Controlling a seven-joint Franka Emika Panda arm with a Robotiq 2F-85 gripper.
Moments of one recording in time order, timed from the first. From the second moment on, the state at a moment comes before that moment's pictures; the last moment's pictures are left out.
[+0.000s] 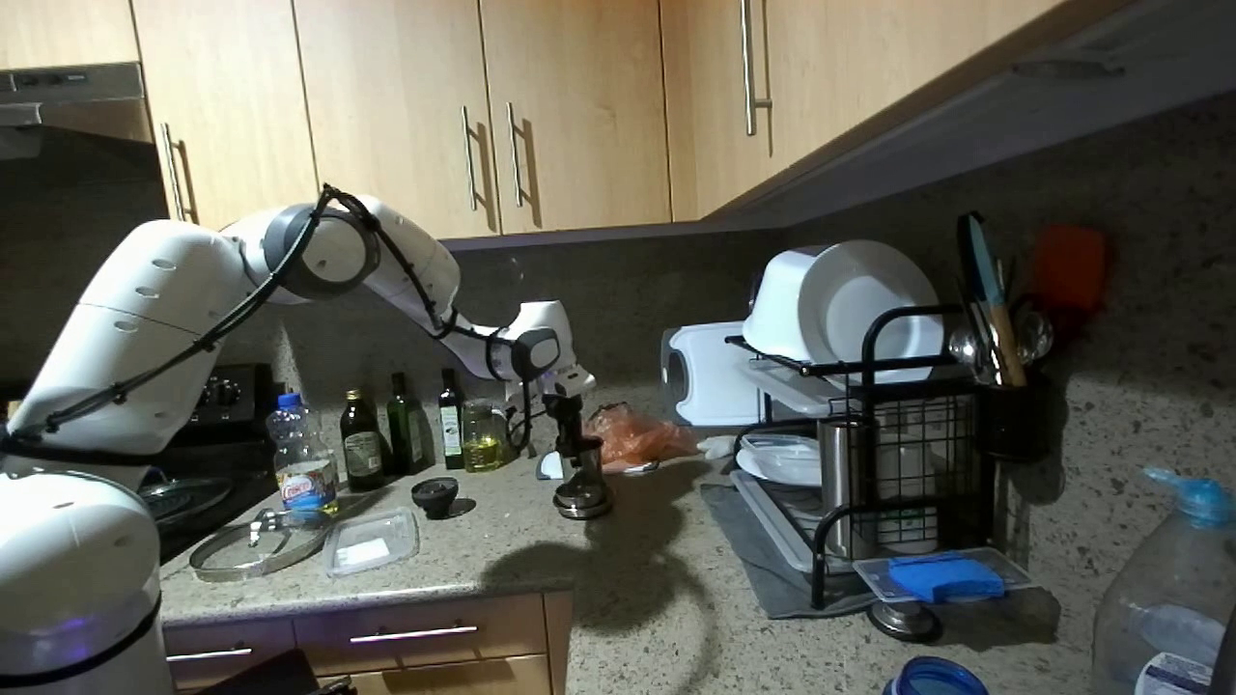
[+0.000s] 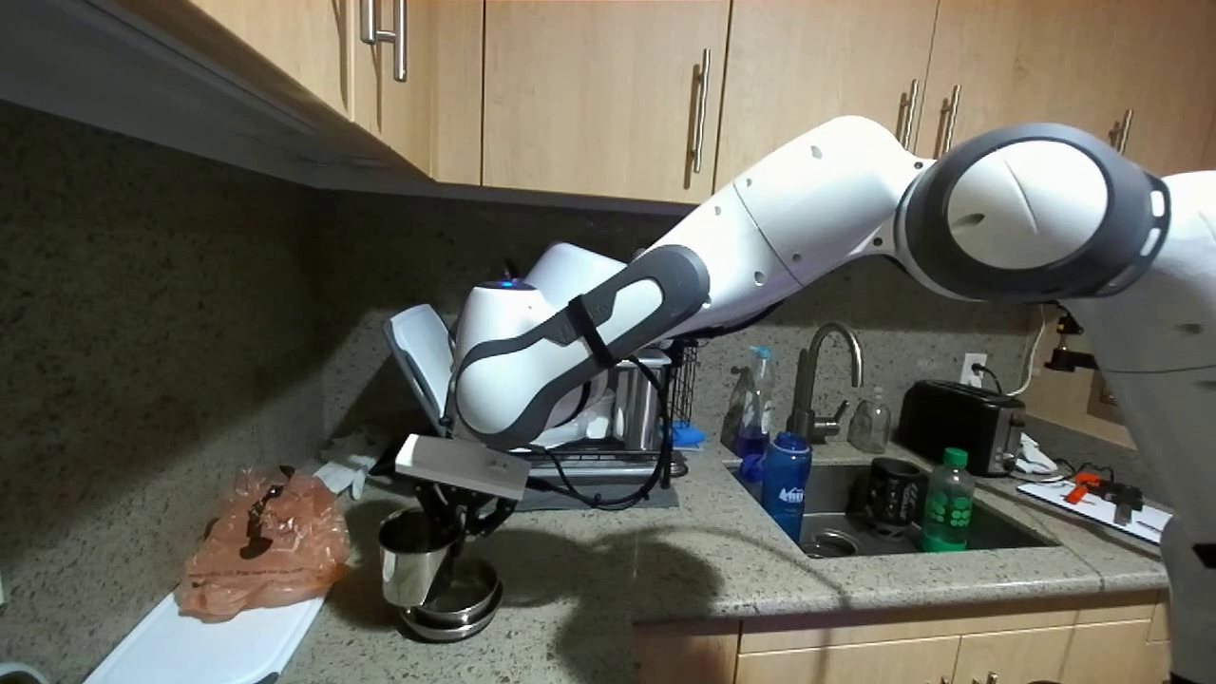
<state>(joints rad) 0.21 0.49 0.01 -1.74 -0.01 2.45 1.10</state>
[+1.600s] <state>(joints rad) 0.20 0.43 0.02 -1.84 0.05 2.45 1.10</state>
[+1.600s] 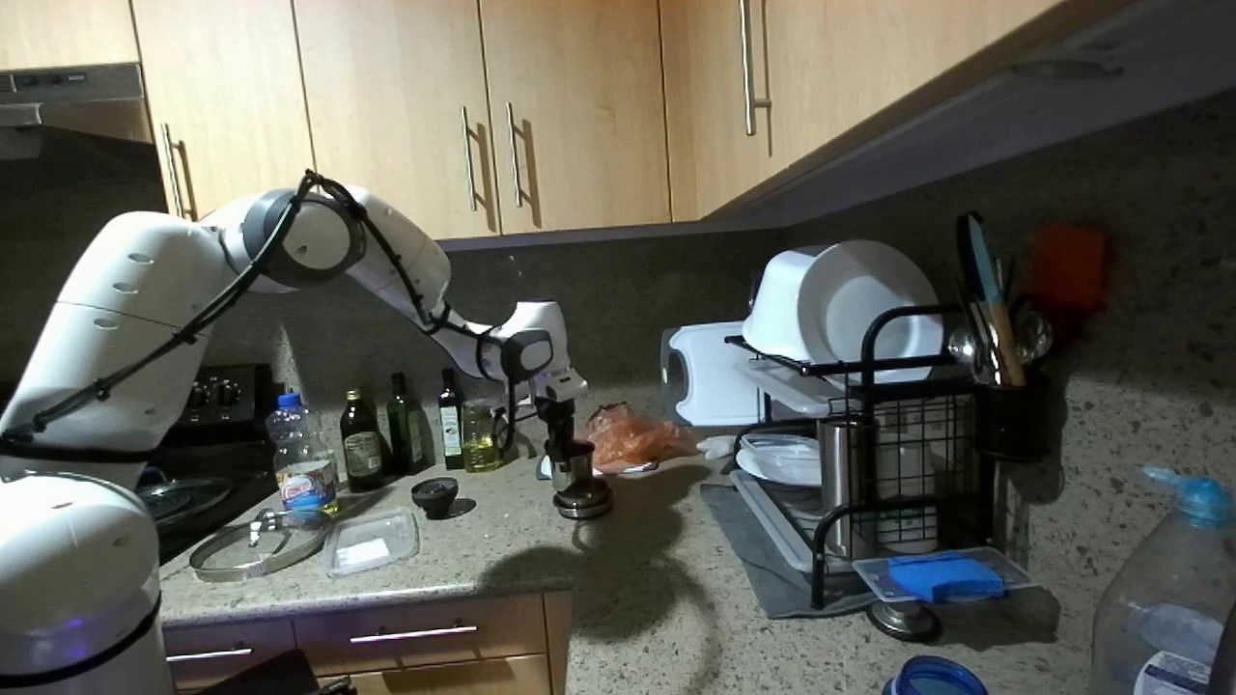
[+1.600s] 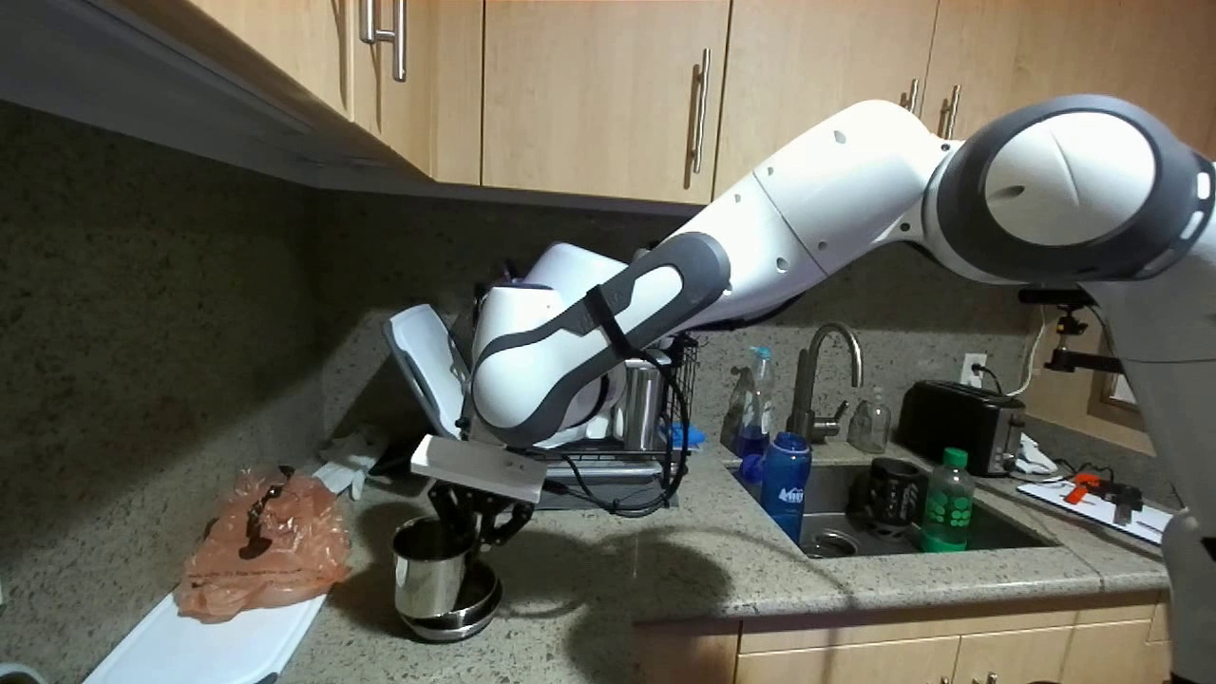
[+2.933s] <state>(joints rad) 0.16 0.41 0.01 -1.92 0.08 2.45 1.10</state>
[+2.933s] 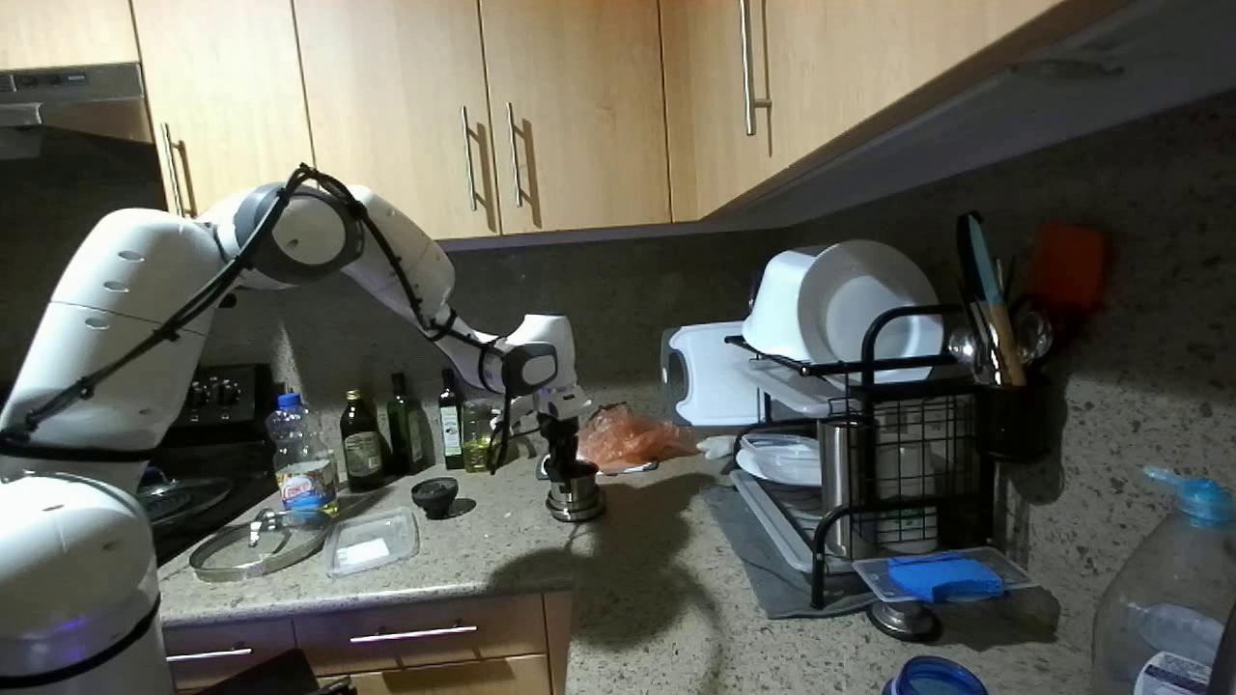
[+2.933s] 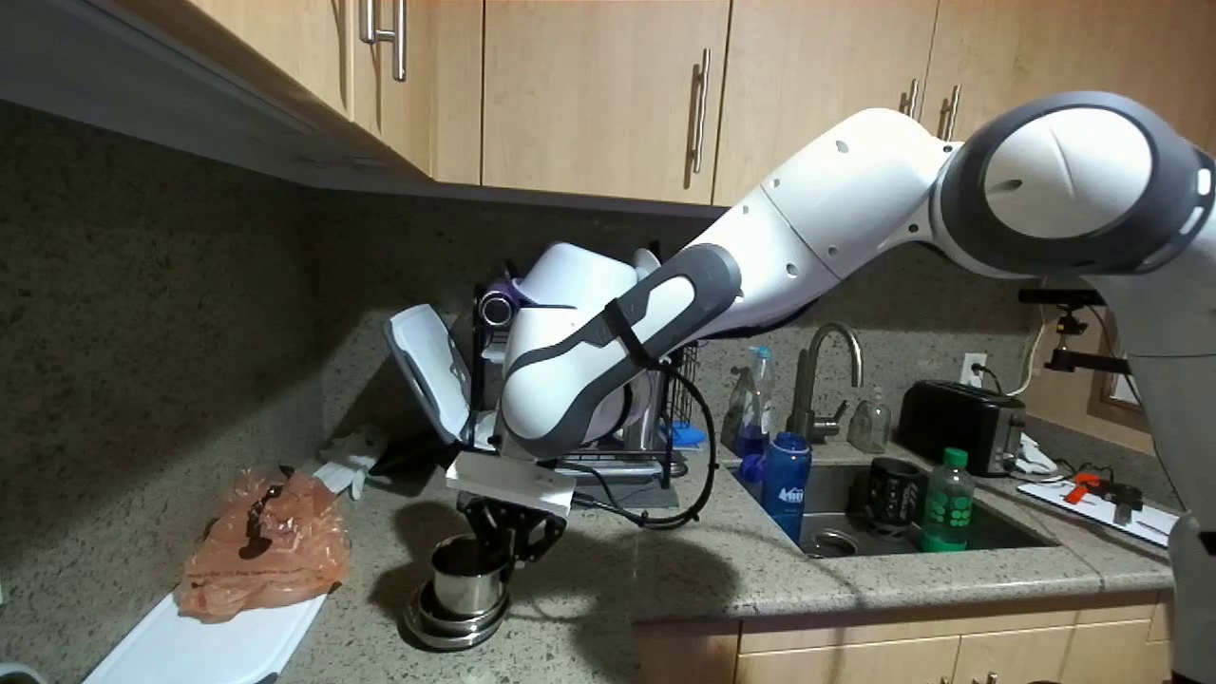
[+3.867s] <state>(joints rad) 0.18 0.28 0.02 -2.02 0.07 2.49 1.05</state>
